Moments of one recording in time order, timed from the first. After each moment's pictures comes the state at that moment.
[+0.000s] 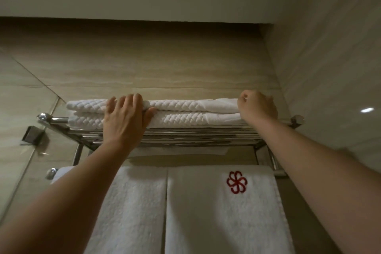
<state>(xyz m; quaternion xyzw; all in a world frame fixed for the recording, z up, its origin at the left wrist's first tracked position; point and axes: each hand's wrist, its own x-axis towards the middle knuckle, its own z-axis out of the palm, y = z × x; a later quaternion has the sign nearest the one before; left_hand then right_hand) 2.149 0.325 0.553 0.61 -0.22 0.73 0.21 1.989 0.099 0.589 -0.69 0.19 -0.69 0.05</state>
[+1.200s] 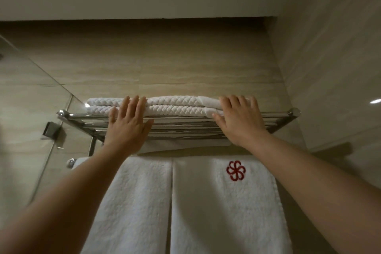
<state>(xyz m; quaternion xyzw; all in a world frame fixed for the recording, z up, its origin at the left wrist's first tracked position) 2.163 0.338 0.527 0.72 -0.24 0.63 0.16 2.002 0.110 0.544 -0.72 0.14 -0.62 -0.29</state>
